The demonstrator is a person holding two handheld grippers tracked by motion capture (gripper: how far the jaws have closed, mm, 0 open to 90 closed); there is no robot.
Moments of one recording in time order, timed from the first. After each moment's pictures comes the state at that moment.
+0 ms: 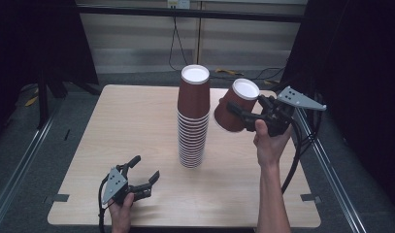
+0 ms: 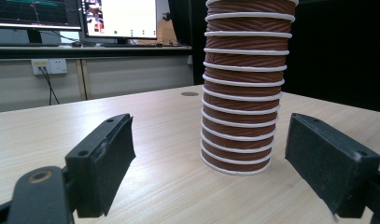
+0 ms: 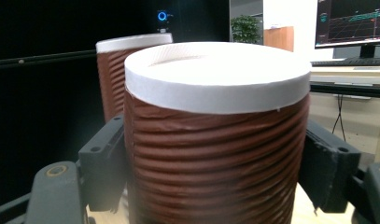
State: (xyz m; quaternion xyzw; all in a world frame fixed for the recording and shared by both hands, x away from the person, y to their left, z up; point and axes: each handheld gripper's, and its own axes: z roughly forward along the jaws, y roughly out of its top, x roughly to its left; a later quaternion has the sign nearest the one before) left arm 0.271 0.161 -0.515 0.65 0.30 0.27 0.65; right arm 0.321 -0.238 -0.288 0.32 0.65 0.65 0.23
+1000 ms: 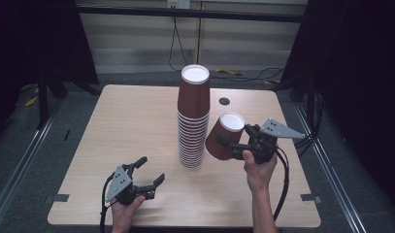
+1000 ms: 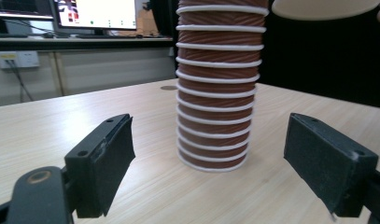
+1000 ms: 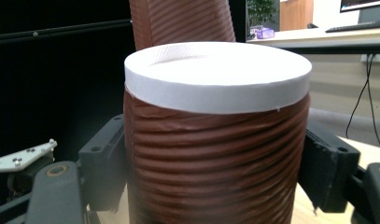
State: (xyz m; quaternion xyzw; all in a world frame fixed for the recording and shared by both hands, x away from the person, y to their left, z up) left arm 0.272 0.150 -0.507 0.68 0.27 0.23 0.65; right arm 0.296 -0.223 -0.358 0.33 0.67 0.64 0.19
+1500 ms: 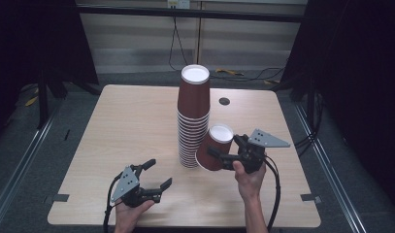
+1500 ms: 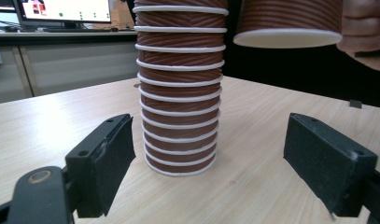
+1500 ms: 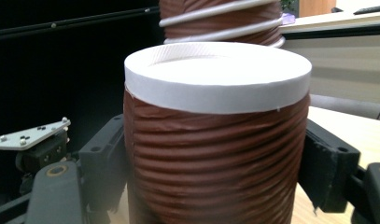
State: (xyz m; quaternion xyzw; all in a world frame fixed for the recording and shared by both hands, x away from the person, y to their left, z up) left arm 0.266 0.134 -0.497 0.69 0.24 0.20 0.65; right arm 0.291 -0.204 -0.387 0.32 0.68 0.64 0.15
